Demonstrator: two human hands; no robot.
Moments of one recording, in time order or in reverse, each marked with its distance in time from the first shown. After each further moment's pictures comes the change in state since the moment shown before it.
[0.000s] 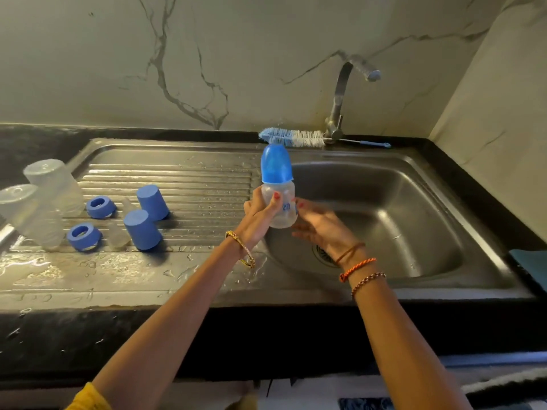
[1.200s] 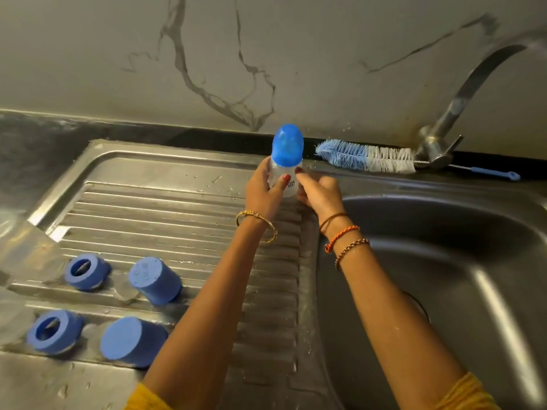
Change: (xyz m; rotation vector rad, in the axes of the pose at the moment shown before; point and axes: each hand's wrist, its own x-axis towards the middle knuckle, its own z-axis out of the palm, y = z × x) left_hand 0.213 -0.057 -0.082 0.128 0.402 0.065; right_hand 0.260 -0.025 0.067 -0.090 0.268 0.053
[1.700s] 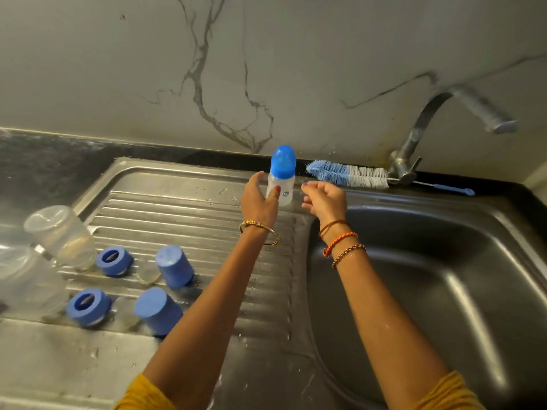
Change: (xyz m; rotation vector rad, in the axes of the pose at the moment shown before) left_hand -0.035 0.042 -0.016 0.026 0.182 -0.112; right_hand -0.054 -0.026 -0.022 0.064 0.130 -0.144
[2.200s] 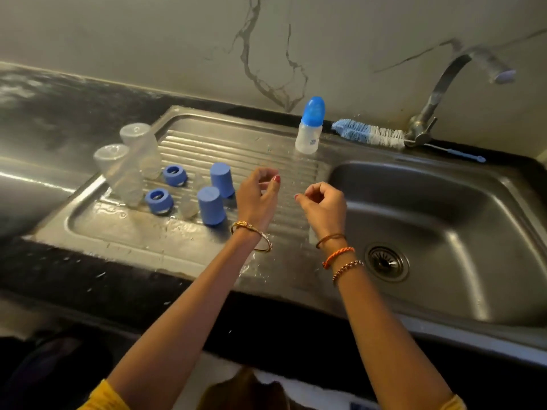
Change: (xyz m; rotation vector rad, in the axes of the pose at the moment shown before) left_hand -0.147 -0.008 -0.103 -0.091 0.077 0.095; right_hand -0.158 0.043 -0.014 -0.292 -0.073 -0.279
